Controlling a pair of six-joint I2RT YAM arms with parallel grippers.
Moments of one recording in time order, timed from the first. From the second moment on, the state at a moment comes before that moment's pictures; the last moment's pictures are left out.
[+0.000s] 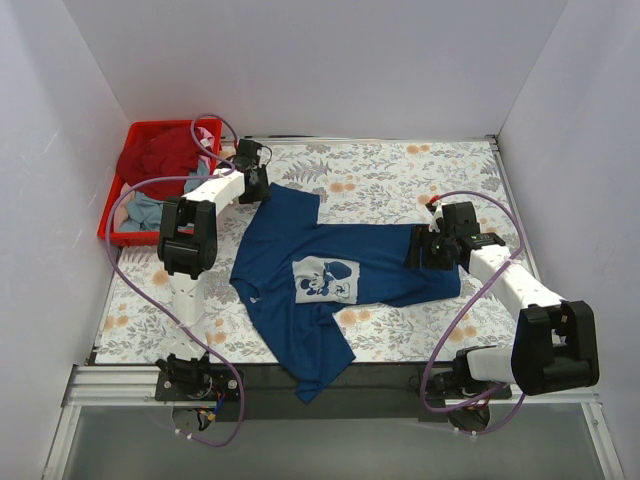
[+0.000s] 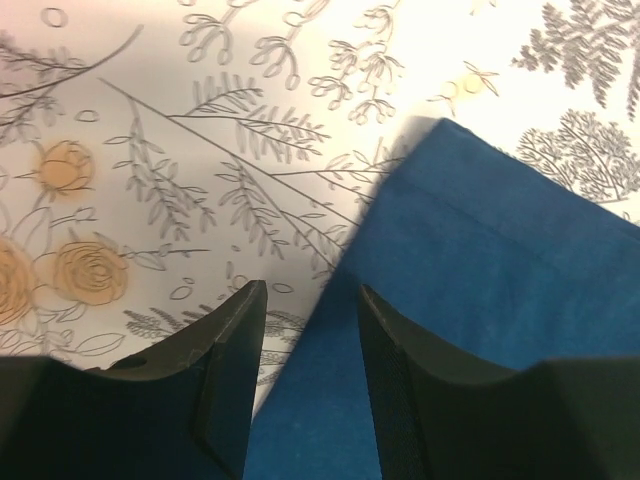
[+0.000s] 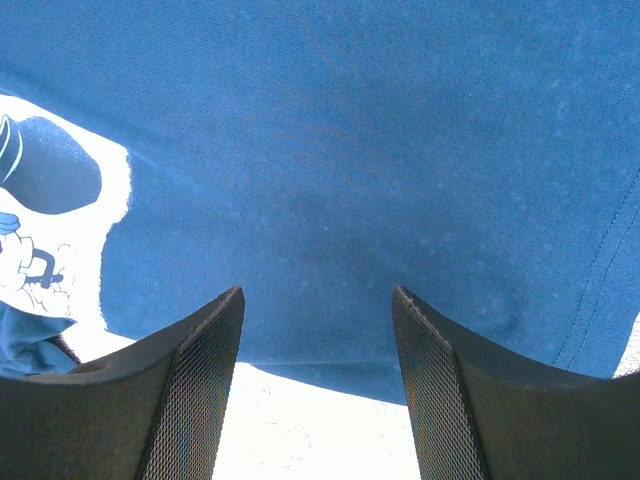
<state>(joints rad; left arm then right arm) -0.22 2.24 1.73 -0.47 -0.15 -0.33 0.19 1.29 0.77 -0.47 -0.24 0.21</state>
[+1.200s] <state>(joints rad) -0.28 2.21 1.61 -0.30 -0.17 -0.27 0.19 1.36 0.77 -0.40 -0.20 0.21</state>
